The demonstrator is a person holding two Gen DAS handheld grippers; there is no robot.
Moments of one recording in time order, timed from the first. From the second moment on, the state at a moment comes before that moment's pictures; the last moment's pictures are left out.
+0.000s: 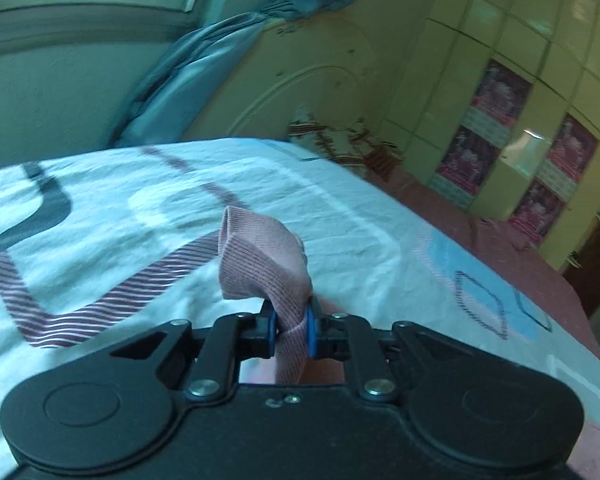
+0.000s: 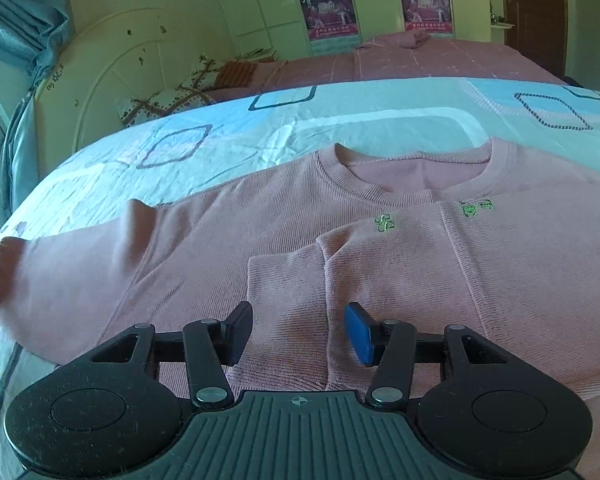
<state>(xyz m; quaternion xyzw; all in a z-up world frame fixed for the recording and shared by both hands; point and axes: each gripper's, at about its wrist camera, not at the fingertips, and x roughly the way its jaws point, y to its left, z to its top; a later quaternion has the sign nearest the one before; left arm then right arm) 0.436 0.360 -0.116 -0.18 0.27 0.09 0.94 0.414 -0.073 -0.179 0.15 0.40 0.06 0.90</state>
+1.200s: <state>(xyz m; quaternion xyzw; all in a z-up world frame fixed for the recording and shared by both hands) 0.358 0.071 -0.149 0.07 0.37 -0.08 0.92 0.359 -0.223 -0.185 0.28 0.40 0.08 0.87</state>
